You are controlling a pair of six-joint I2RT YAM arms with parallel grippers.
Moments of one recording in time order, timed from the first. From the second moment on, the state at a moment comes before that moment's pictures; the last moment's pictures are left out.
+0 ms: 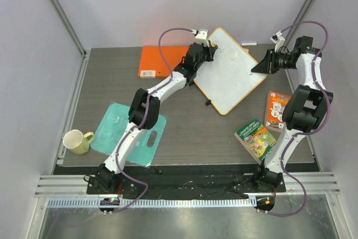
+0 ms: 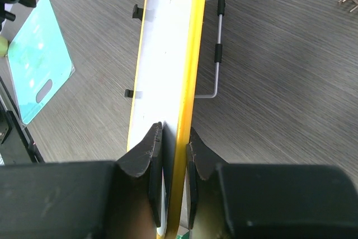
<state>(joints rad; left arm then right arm) -0.65 2.64 2.36 0.27 -0.09 -0.32 -0.33 2.03 1.86 -0.97 -1.04 -0.54</state>
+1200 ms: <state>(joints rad) -0.57 2.65 2.35 0.27 -0.08 -0.41 -0.33 2.03 1.86 -0.98 -1.05 -0.55</state>
